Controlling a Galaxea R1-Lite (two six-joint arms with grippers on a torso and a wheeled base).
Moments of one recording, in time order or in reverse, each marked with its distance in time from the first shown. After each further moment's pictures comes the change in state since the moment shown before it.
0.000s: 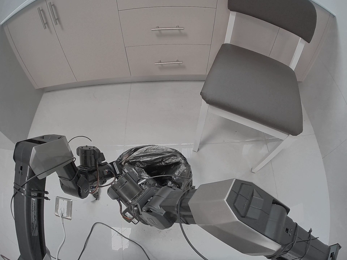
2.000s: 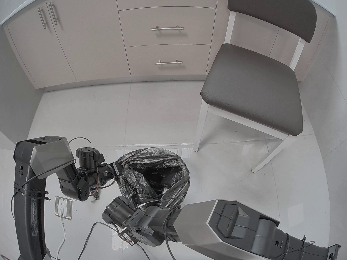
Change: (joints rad) left arm -0.003 0.002 0.035 -0.061 0.007 -0.003; right arm 0.079 0.054 0.000 0.151 0.099 0.282
